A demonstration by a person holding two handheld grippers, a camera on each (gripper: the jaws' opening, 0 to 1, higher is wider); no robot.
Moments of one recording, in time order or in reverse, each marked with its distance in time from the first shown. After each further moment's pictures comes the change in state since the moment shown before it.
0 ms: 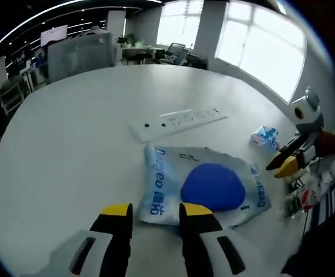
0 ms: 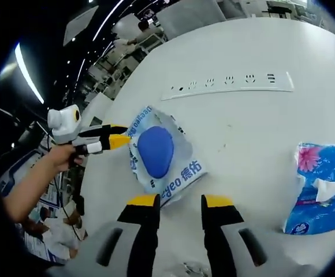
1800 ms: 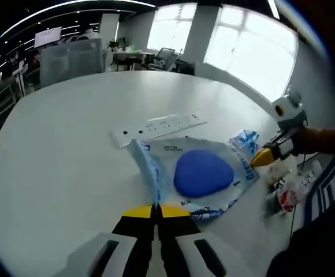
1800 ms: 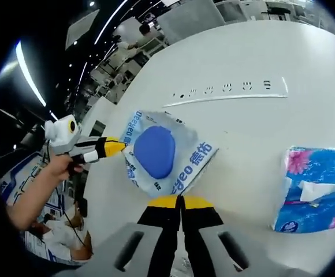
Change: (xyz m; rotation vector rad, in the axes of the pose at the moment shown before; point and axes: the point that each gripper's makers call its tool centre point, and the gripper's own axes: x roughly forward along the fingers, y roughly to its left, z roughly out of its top) left arm -0.030 -0.041 0.008 0.020 -0.044 -0.092; right arm -0.027 -0.008 0.010 -0.012 -0.057 -0.015
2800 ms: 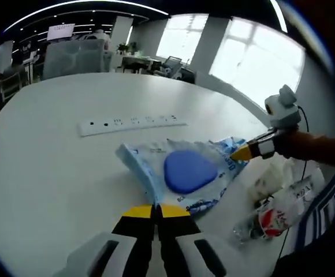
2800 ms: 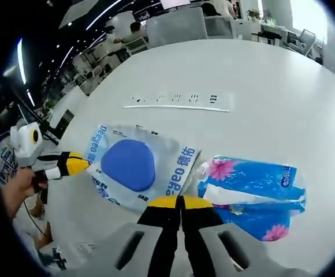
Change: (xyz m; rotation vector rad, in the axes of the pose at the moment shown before) left arm 0.024 -0.084 -0.019 -0.121 -0.062 0.010; right arm -0.030 -0.082 0.006 -0.155 -0.025 -0.272
